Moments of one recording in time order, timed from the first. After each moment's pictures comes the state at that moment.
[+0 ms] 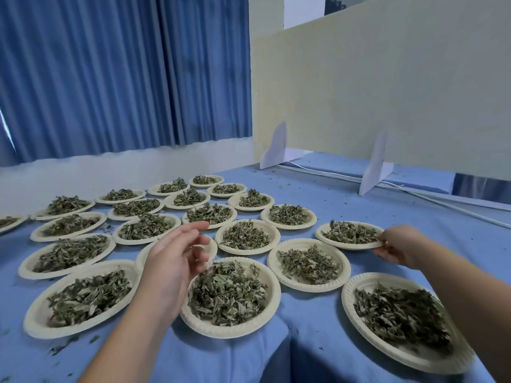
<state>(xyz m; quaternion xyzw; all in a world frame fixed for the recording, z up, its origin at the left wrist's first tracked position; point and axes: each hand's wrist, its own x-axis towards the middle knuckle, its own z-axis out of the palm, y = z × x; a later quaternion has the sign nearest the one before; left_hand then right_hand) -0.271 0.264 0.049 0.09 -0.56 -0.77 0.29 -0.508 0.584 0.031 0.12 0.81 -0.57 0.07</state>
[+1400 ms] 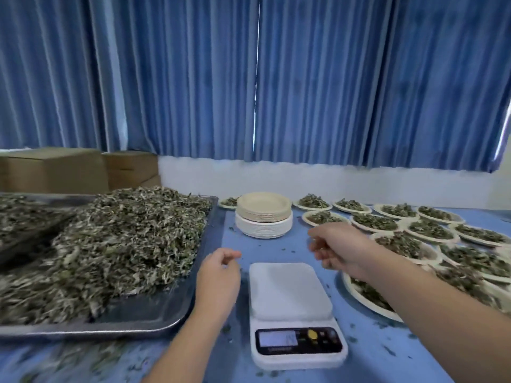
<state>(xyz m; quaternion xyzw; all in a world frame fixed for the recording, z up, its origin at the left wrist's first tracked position) 0.032 0.029 0.015 0.43 -0.61 -0.42 0.51 -0.165 0.097 0.090 -0.35 0.69 -0.52 0.35</state>
